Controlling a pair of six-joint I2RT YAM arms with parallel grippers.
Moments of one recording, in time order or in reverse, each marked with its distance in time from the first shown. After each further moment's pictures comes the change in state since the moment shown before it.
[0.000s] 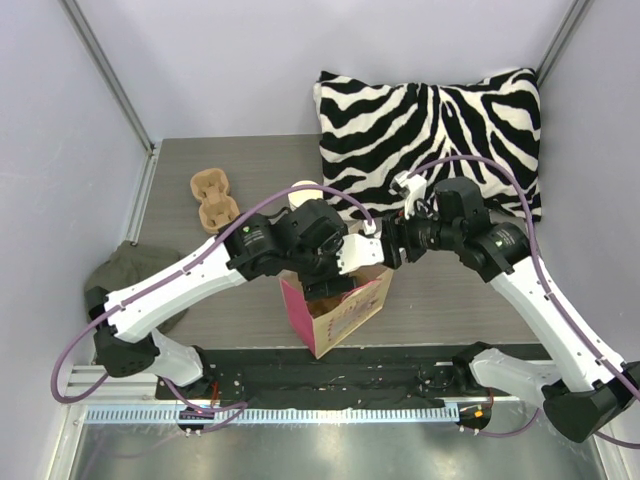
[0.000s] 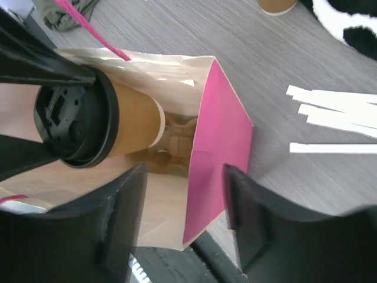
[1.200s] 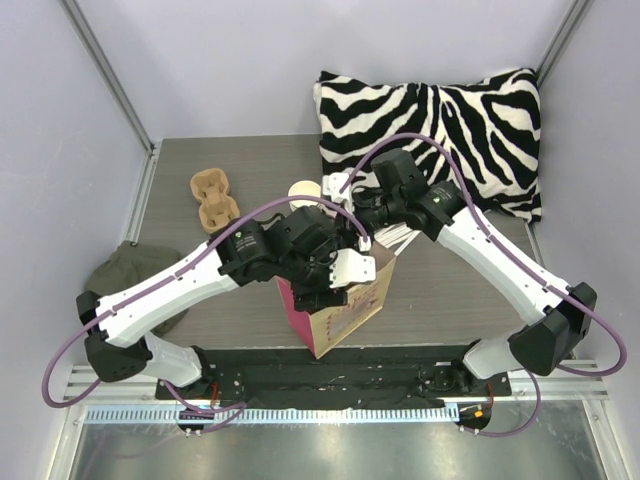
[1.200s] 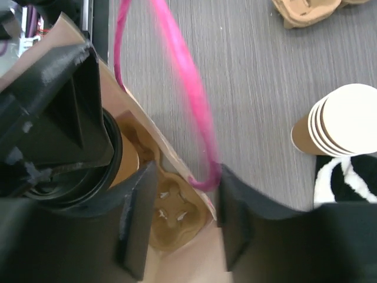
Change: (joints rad) left arm 0.003 -0.056 -0.051 -0.024 0.135 0.094; right arm 0.154 0.378 0.297 -0.008 -0.252 -0.665
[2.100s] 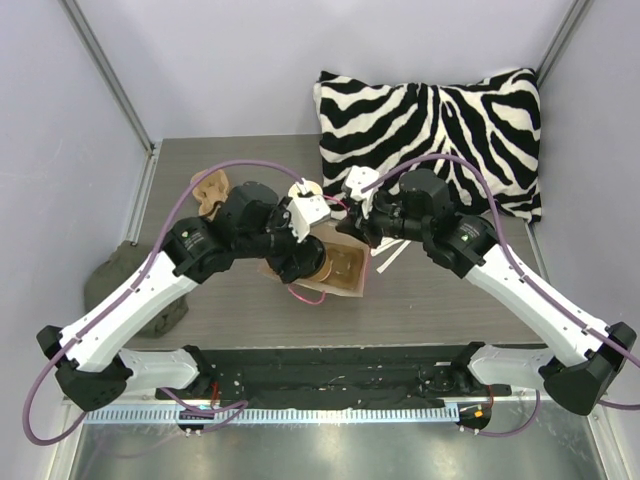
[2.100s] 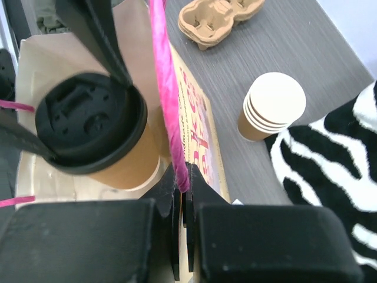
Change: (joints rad) left arm 0.246 -0.205 -0.148 0.220 -0.014 -0.288; right arm 0.069 -0.255 -0.232 0.332 0.327 0.288
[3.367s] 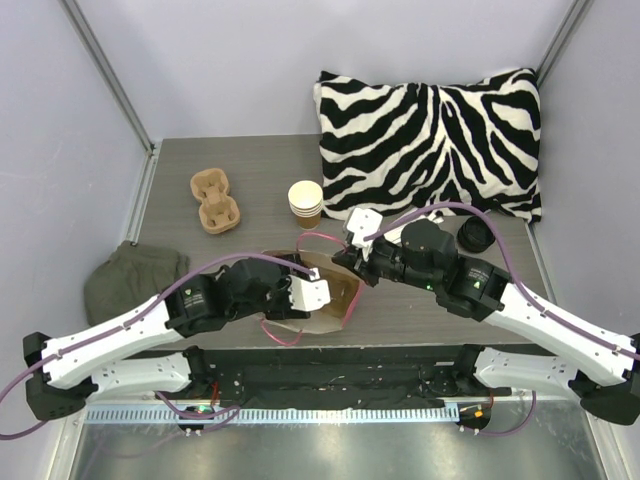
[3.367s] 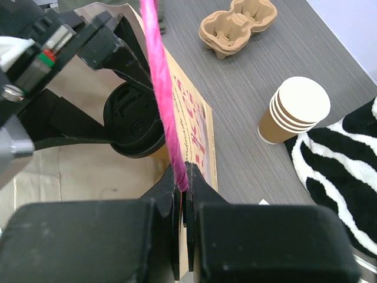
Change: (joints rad) left arm -0.286 -0.266 -0.466 0.207 -0.363 0.375; right arm 0.285 -0.200 -0.195 0.093 0.307 0.115
